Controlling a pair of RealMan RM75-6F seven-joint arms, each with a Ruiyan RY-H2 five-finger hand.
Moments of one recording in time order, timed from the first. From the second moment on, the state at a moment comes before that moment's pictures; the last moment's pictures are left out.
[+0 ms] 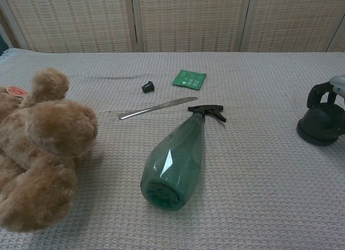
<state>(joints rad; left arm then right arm) -0.14 -1.13 -0.02 -1.57 1.53 1.44 0.07 0.49 -1.46 0.09 -1.38 -1.13 1.14 -0.40</state>
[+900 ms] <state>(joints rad) -0.14 -1.12 -0.02 -1.57 1.52 1.44 0.06 0.37 -1.15 -0.04 -1.73 -1.23 1.15 -0.41</state>
